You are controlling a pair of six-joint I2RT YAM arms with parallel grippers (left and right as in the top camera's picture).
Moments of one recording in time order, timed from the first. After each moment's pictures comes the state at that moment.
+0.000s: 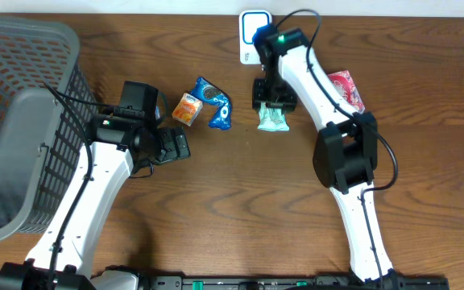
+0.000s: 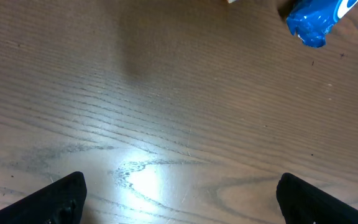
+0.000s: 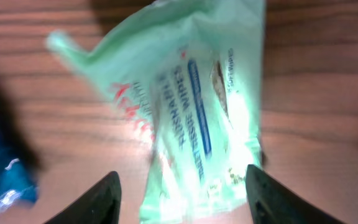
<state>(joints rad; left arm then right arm) -0.18 1.42 1.13 -1.02 0.10 -0.46 0.39 2.53 2.40 -1.46 -0.08 0.47</state>
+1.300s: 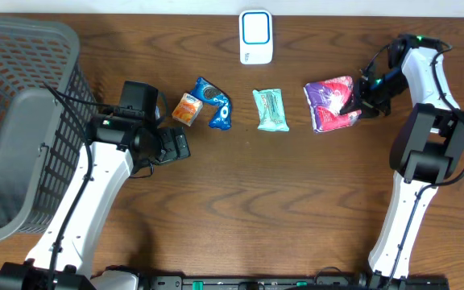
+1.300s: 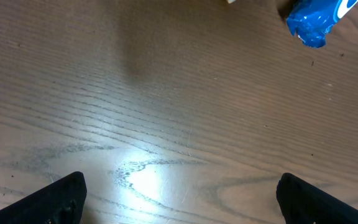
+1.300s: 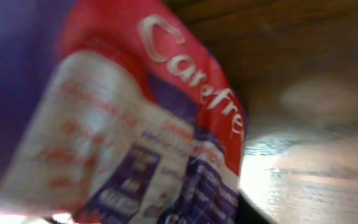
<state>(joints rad) -0.18 1.42 1.13 -1.02 0.10 -0.46 -0.18 2.50 2.14 -1.43 -0.44 0.06</state>
